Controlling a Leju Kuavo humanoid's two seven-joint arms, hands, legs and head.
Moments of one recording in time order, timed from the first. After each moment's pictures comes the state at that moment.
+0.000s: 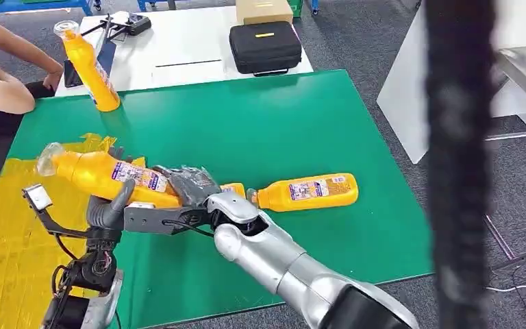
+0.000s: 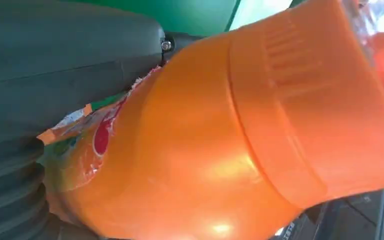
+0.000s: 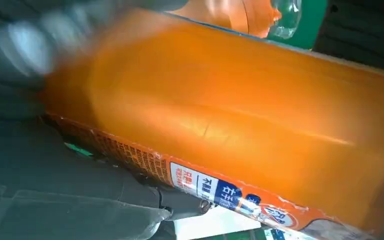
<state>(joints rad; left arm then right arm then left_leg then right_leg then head) -0.23 -0.05 -0.10 -1.32 0.63 -0.17 -0.22 -0.68 0.33 0.86 -0.82 0.72 -0.04 0.10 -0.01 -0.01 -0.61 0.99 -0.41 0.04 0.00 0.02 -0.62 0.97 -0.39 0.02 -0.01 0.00</state>
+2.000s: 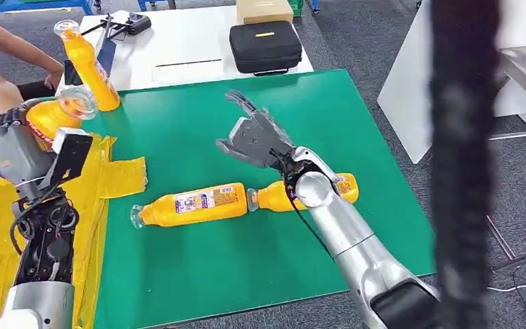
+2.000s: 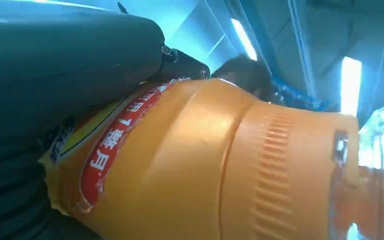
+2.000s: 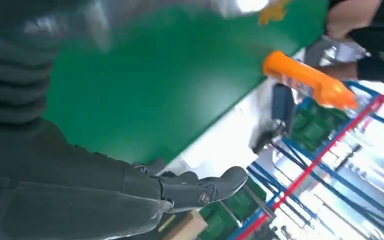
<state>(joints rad) -0.56 -0.05 0.16 -1.09 -1.09 0.70 -0.34 -0.64 0.09 0.46 -1.13 0.38 0.04 -0.13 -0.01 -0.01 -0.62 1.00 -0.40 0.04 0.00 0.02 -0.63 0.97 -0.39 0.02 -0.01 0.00</state>
